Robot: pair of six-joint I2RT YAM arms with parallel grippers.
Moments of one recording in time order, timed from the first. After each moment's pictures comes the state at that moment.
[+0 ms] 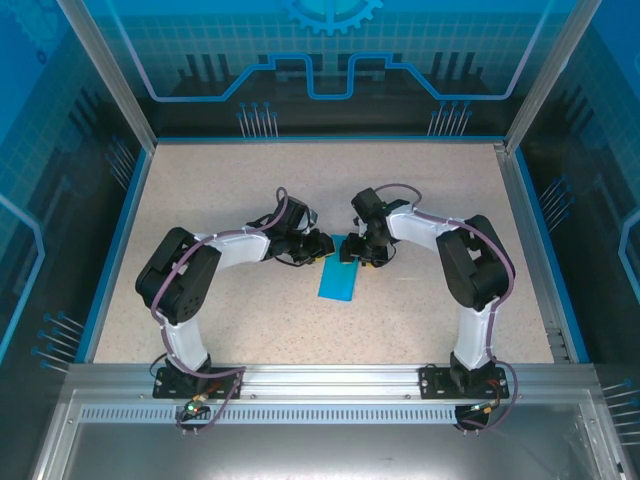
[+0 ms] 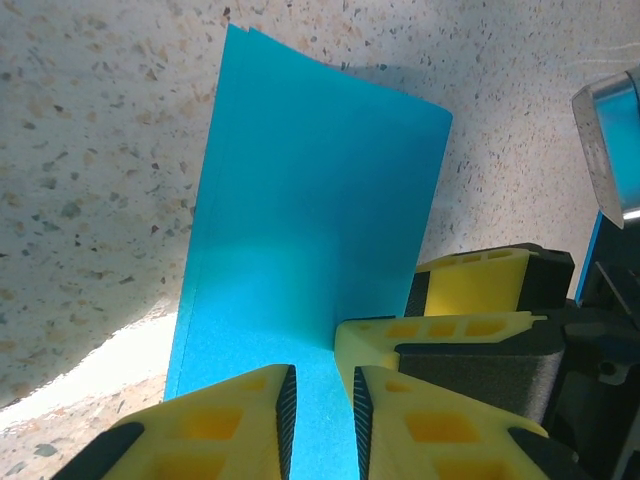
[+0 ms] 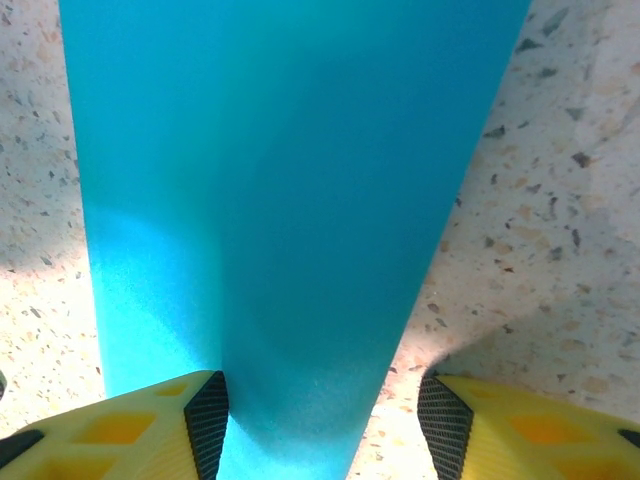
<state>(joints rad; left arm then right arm) -0.50 1.83 1.01 -0.09 0.50 -0.90 0.51 1.94 1.26 -0.69 -0.26 0.56</state>
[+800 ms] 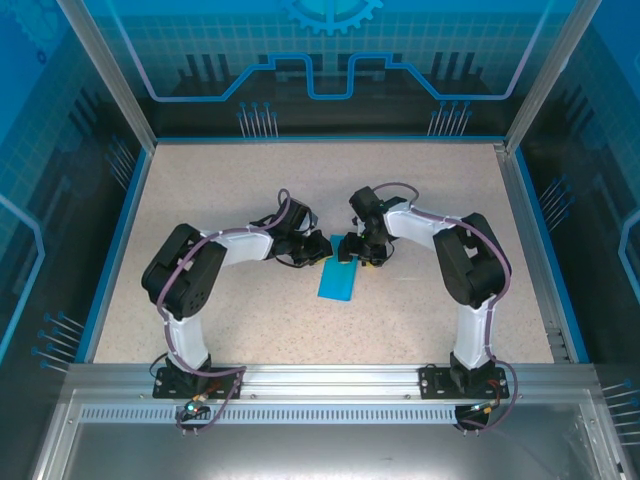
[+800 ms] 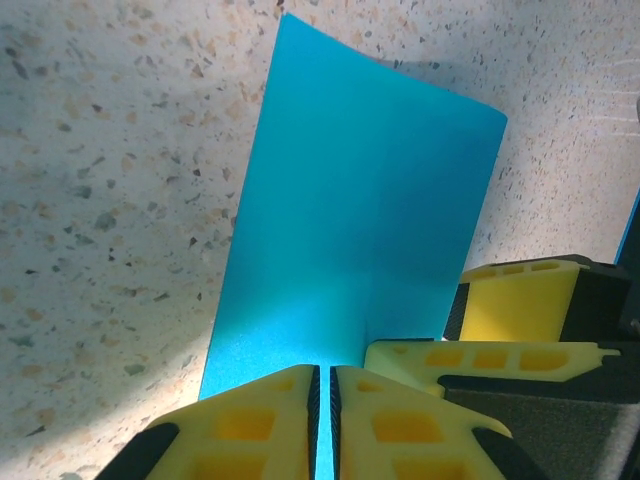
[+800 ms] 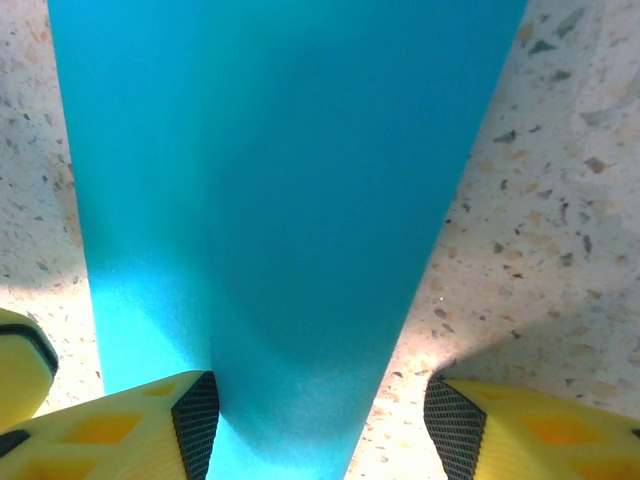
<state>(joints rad) -0.50 1.88 1.03 -0.11 0.49 -0.90 0.51 1.97 1.30 -0.73 -0.26 0.57</state>
